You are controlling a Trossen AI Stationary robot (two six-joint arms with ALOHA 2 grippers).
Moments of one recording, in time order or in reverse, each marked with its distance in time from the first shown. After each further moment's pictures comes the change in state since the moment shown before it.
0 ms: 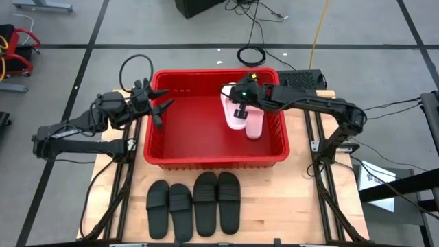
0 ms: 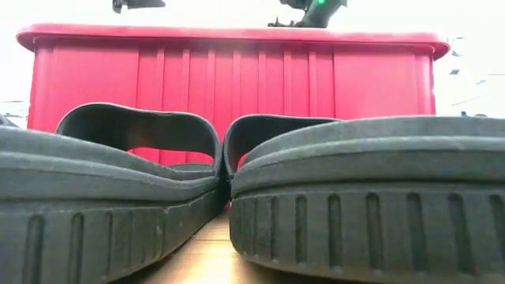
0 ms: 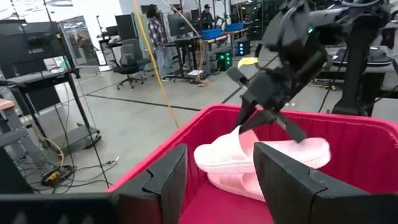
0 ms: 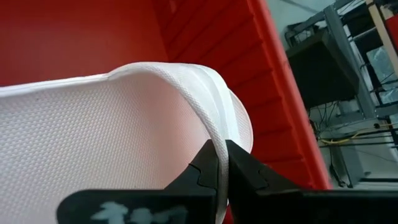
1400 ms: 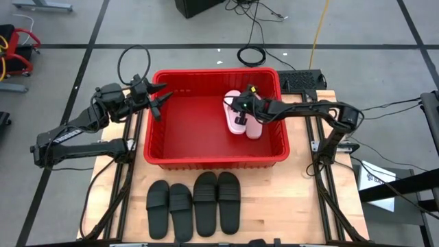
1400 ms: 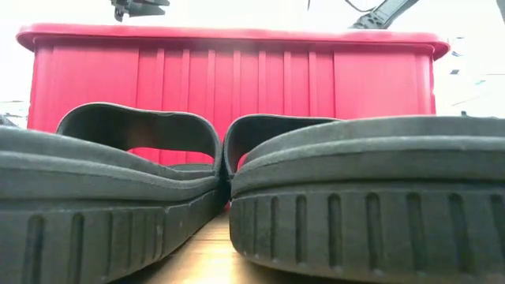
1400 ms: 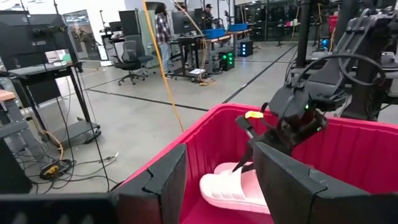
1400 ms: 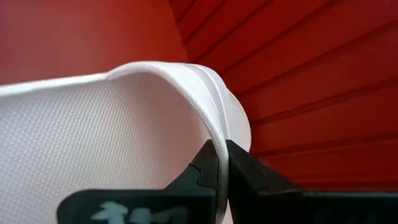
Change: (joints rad) left arm 0.202 0.001 0.000 0.001 0.191 -0.019; right arm -0.065 0.067 -0.430 0.567 0.002 -0.069
